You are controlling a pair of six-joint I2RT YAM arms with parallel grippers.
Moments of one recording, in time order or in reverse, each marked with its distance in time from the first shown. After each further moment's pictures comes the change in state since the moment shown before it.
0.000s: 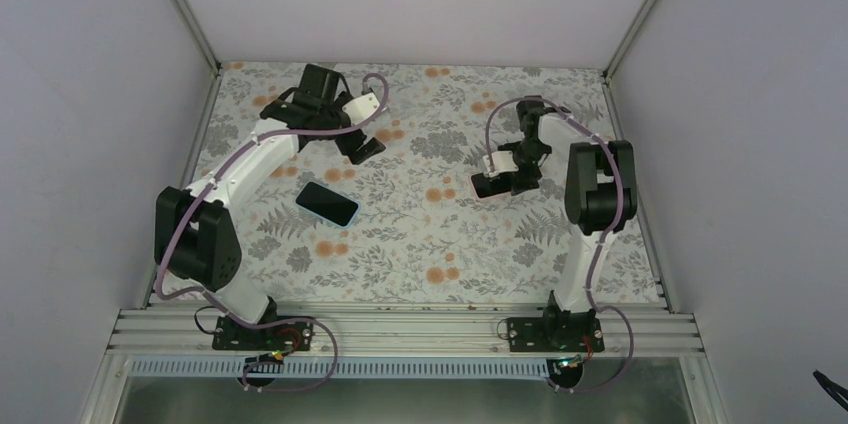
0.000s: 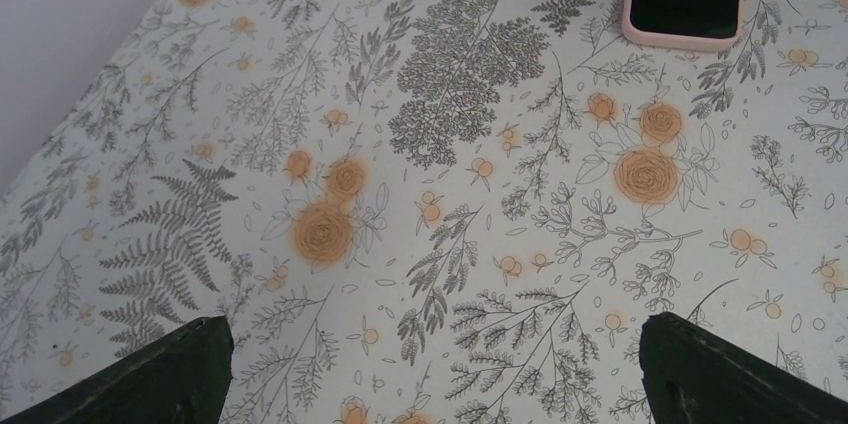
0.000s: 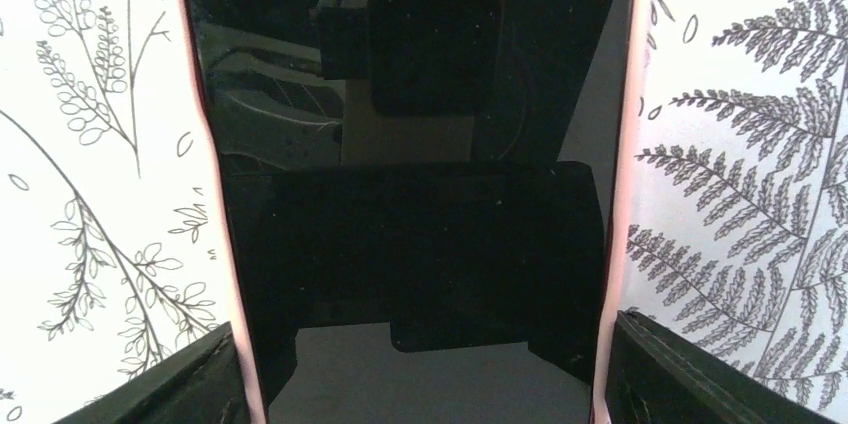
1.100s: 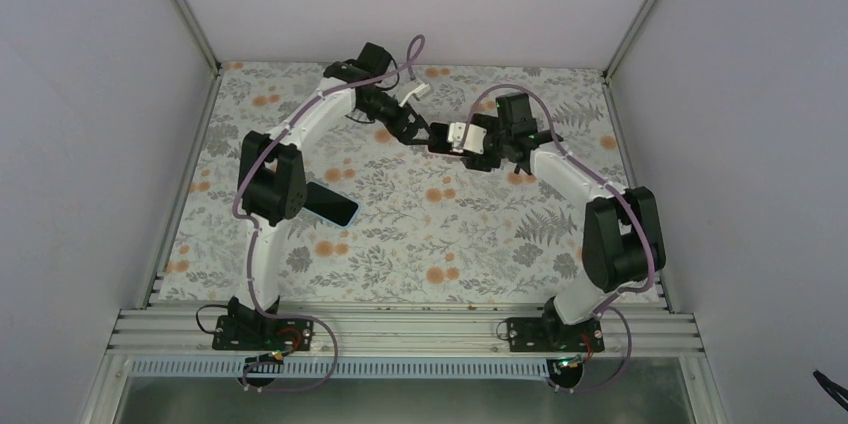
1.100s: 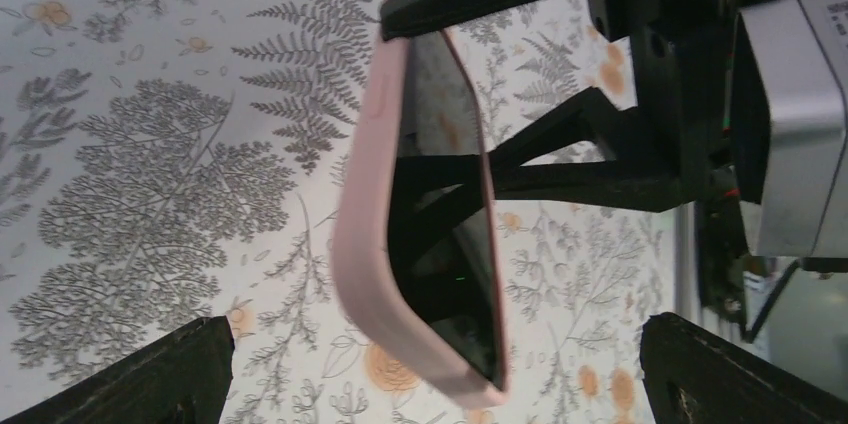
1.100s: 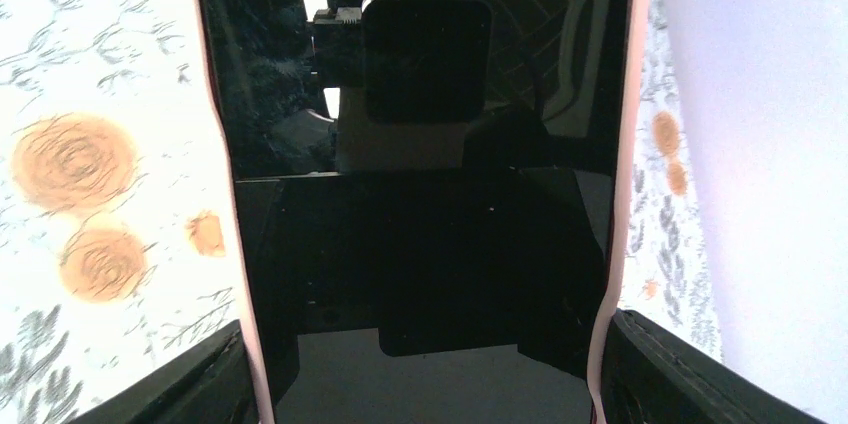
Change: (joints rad) left arm -0.073 0.595 0.664 -0.349 0.489 -0.234; right arm 0.213 -0.393 -0.275 0.552 -0.159 0.564
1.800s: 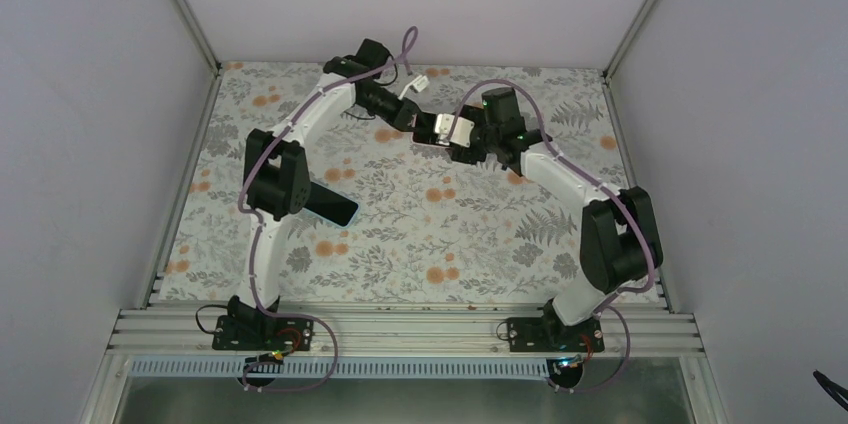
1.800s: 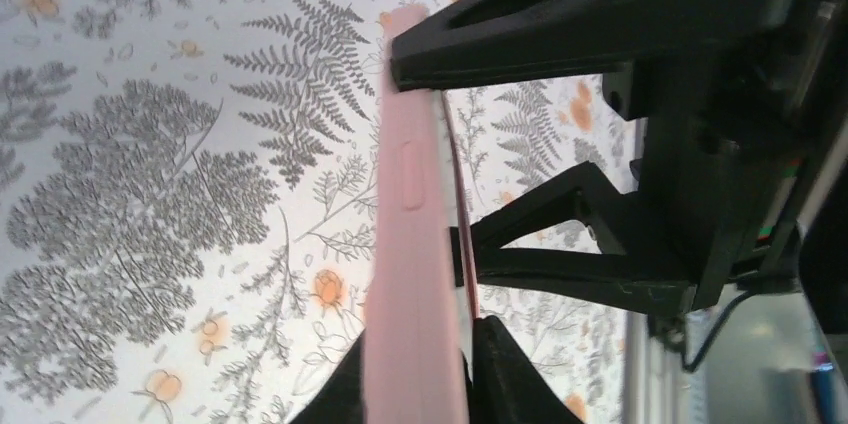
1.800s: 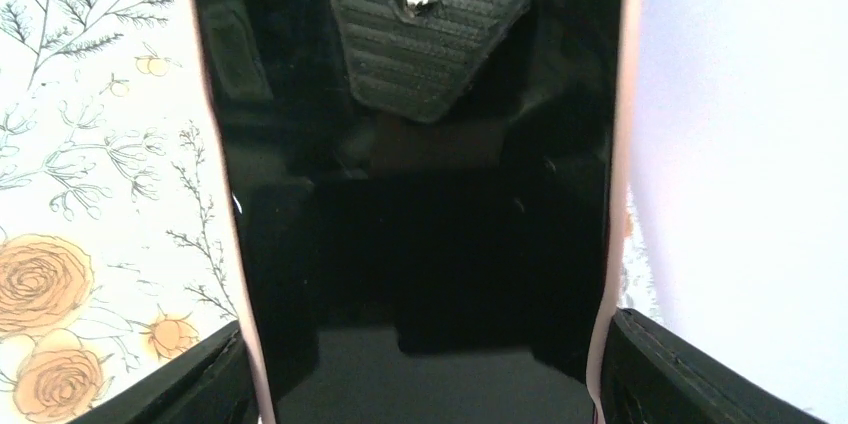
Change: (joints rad) left arm 0.005 0.058 0.099 -0.042 0.076 -0.064; right arm 0.087 0.018 0.039 0.106 0.045 0.135
